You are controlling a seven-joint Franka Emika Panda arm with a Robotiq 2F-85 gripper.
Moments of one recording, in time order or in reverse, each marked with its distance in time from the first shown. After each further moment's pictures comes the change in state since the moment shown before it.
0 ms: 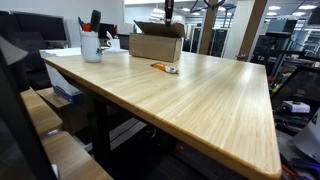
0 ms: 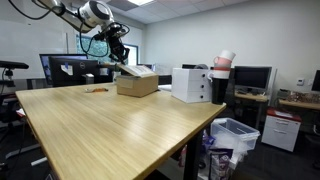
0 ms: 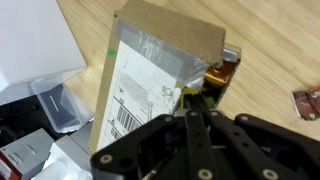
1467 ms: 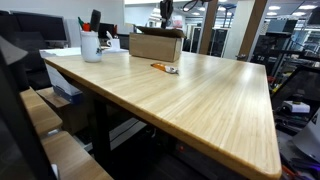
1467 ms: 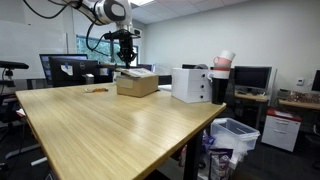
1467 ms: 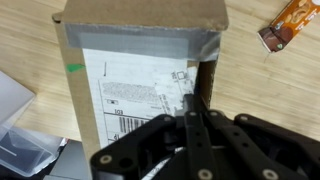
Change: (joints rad) arm -0.104 0.081 -0.062 0.112 0.451 0.019 -0.003
